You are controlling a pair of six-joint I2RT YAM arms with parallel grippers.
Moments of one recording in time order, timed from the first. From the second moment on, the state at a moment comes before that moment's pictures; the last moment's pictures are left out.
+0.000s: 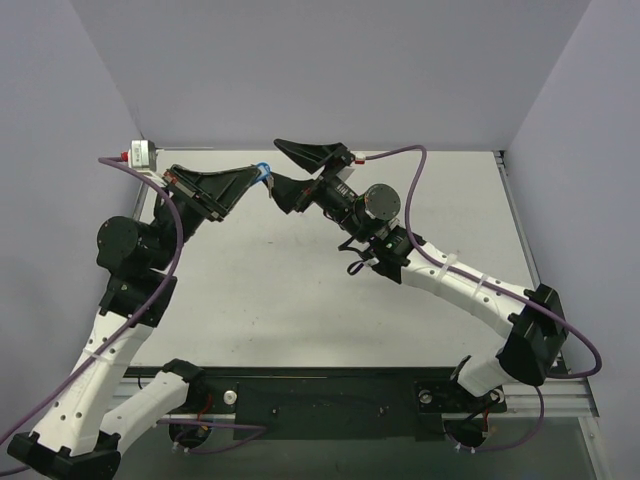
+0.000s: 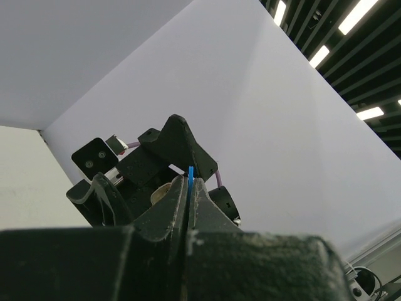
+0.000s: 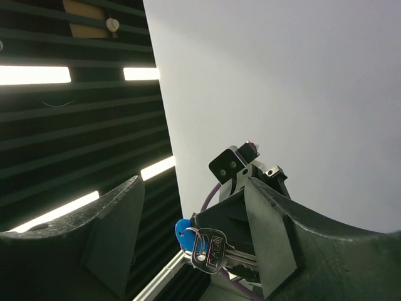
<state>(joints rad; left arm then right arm) -0.40 0.86 1.08 0.24 0.31 -1.22 0.88 1.48 1.24 0.65 -0.02 2.00</state>
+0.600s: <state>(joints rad) -0.40 0.90 1.07 0.31 0.31 -1.21 0.88 1.48 1.20 0.62 -0.02 2.00</state>
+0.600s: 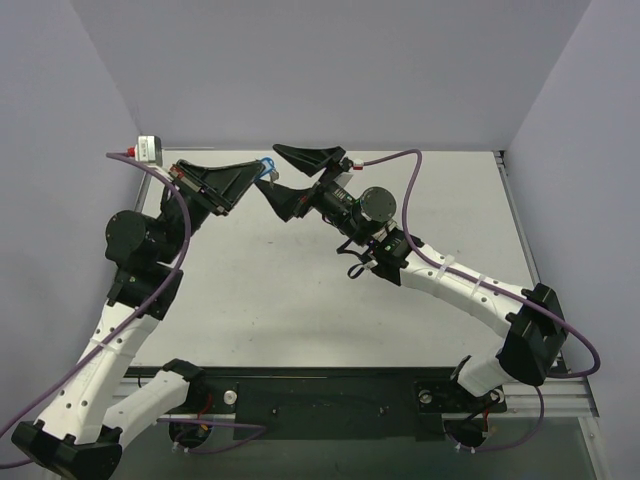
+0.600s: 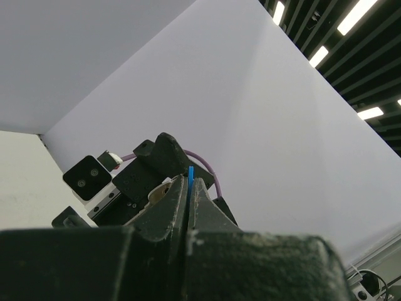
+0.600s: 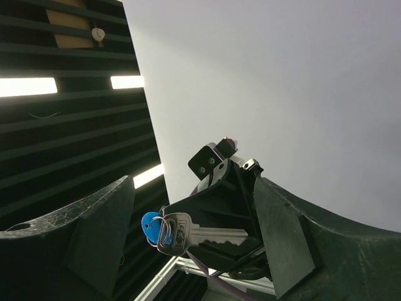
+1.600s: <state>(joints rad) -0.40 0.87 1.03 0.31 0.30 -1.20 0.88 1.48 1.19 0.63 0.01 2.00</state>
